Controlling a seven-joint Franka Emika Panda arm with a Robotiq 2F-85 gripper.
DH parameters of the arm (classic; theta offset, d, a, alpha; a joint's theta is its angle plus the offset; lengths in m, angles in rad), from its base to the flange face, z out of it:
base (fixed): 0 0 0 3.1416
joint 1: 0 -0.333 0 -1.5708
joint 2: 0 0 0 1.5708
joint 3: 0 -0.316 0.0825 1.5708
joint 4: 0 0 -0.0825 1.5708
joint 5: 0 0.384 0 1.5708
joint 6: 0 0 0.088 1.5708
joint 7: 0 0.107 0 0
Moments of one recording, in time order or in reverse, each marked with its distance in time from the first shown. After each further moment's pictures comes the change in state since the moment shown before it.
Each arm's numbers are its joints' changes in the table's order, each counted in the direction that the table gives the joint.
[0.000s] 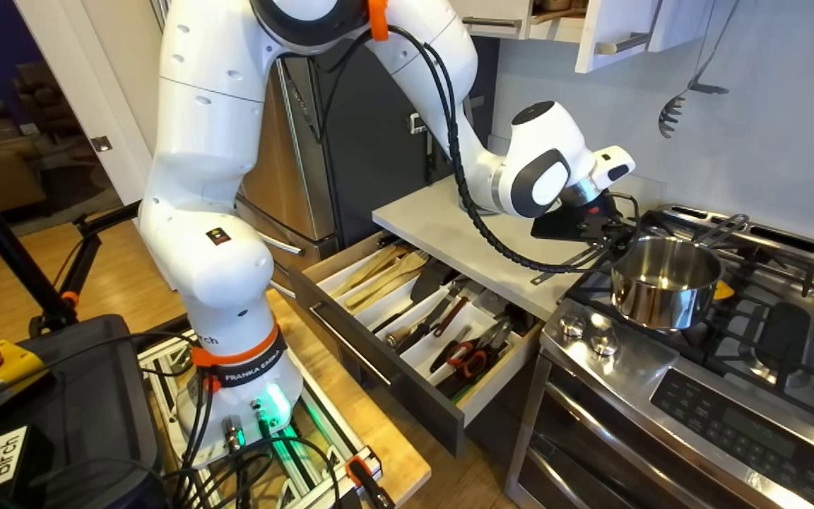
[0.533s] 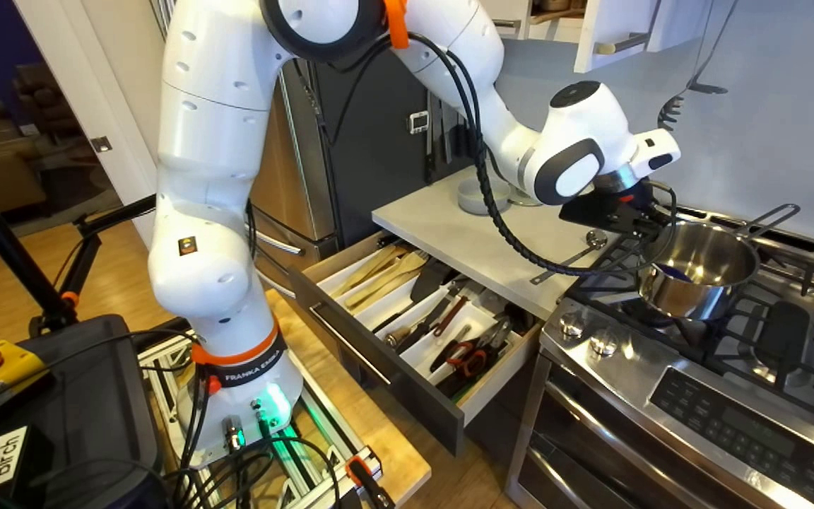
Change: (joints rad) arm 0.344 -0.001 -0.347 -0.164 0.206 -0.087 -0.114
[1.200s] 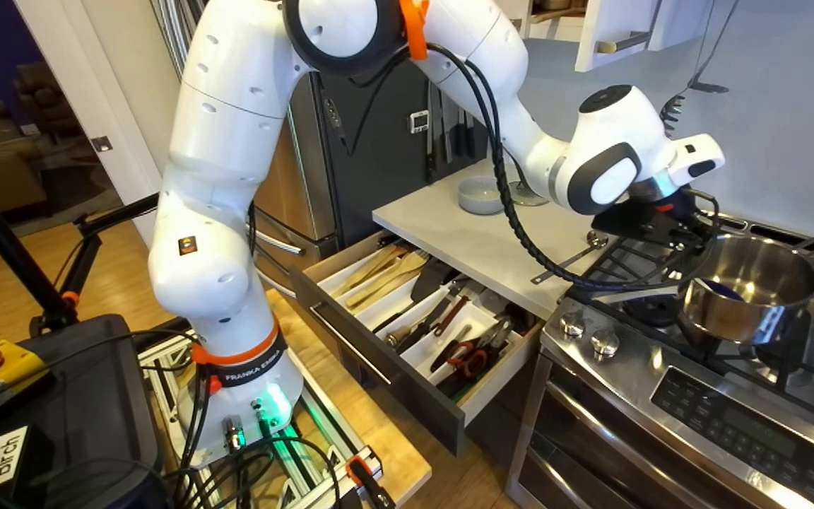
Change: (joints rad) arm -0.008 -0.102 0.120 -0.133 -0.076 -0.008 0.110
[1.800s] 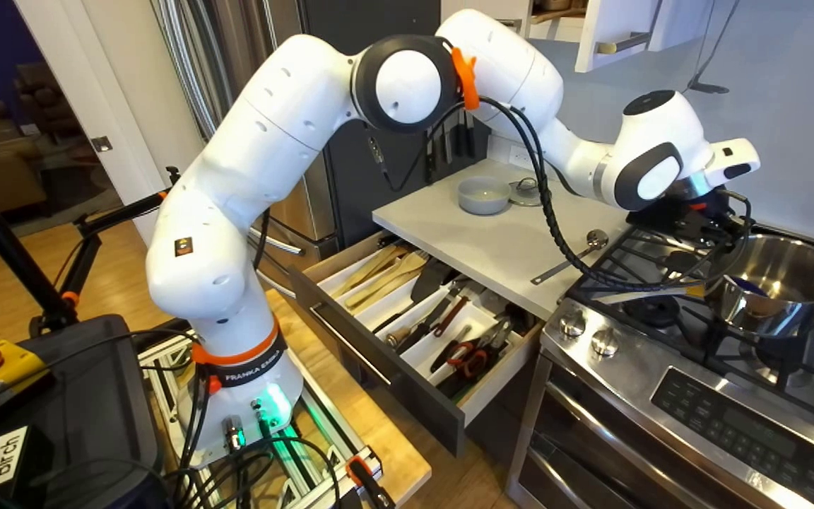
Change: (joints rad) arm 0.046 -0.288 -0.039 -0.456 0.039 -0.197 0.107
